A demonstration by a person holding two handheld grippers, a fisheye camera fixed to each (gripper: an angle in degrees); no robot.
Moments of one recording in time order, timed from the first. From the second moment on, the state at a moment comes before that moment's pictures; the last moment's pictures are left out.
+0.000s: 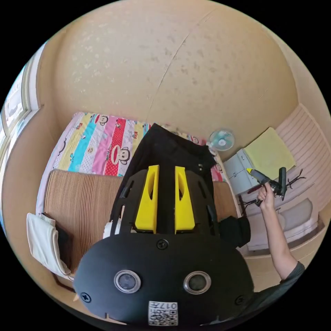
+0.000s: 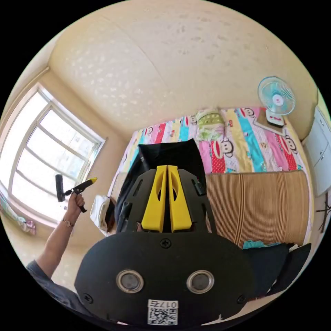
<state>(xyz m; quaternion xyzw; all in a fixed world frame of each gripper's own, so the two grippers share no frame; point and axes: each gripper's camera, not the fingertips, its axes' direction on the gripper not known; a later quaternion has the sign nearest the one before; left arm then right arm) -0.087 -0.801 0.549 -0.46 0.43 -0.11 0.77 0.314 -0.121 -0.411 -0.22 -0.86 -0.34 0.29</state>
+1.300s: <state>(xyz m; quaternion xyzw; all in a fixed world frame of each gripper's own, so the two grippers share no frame) -0.132 -0.448 0.718 -0.77 0.33 0.07 0.53 0.186 0.155 -0.606 -0.54 -0.65 -0.54 0.04</state>
